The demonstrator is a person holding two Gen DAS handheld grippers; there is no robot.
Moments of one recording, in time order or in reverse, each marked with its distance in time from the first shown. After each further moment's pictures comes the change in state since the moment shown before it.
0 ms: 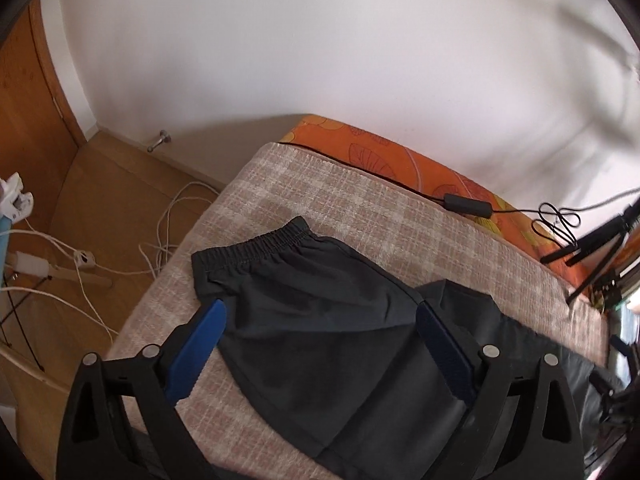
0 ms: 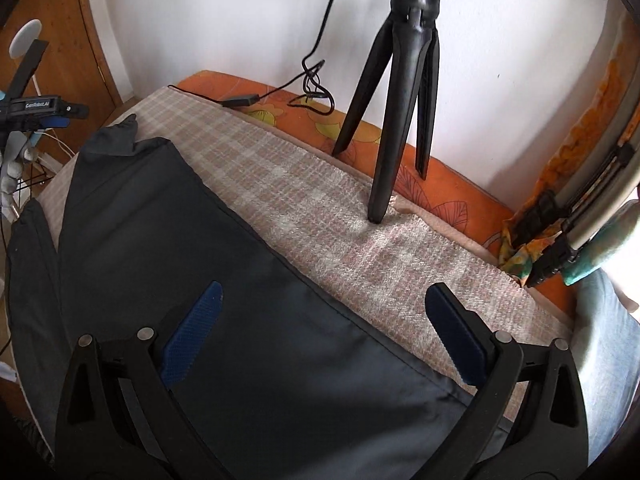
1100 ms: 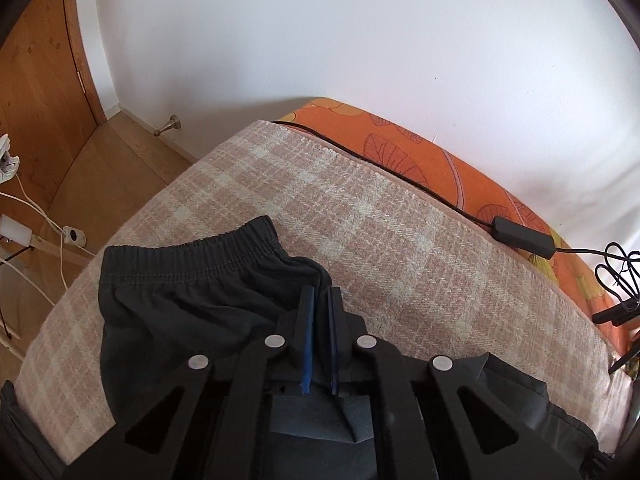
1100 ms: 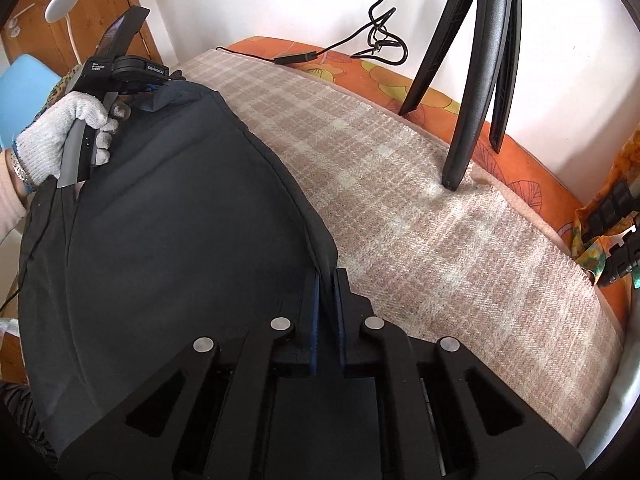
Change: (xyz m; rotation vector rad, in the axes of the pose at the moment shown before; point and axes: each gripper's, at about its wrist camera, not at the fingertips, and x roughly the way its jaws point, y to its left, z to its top) left arm 0.080 -0.032 0.004 -0.097 -0.086 0.077; right arm 0.015 0.022 -0.028 -0.108 0.021 0.153
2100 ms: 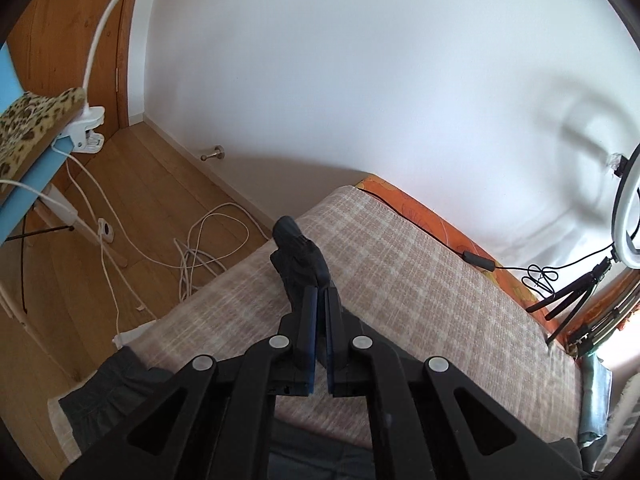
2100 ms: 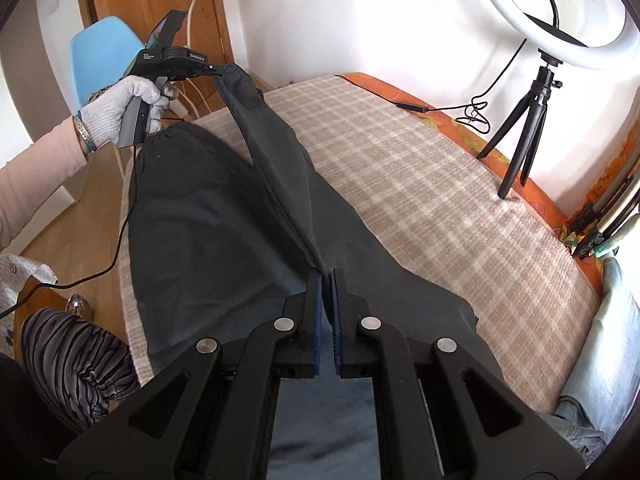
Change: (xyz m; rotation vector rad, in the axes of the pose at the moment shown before) left arm -0.157 0.161 -0.048 -0.116 -0.181 -0.155; right arm -0.153 0.169 -0.079 -0.171 -0.068 0.064
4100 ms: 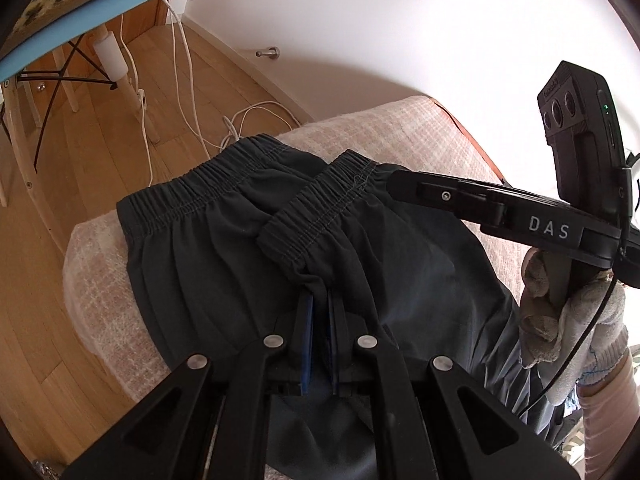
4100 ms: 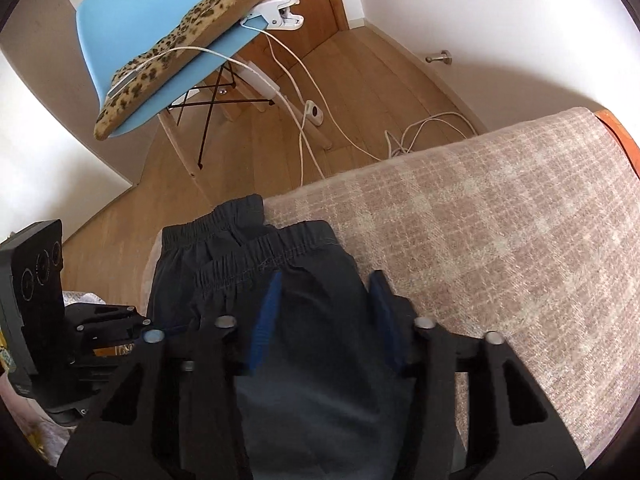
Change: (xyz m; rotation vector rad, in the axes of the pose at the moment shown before) left arm -0.019 0.134 -0.108 -0.173 0.236 -0.051; right arm 0.320 0.185 0.252 -0.168 0.207 0.347
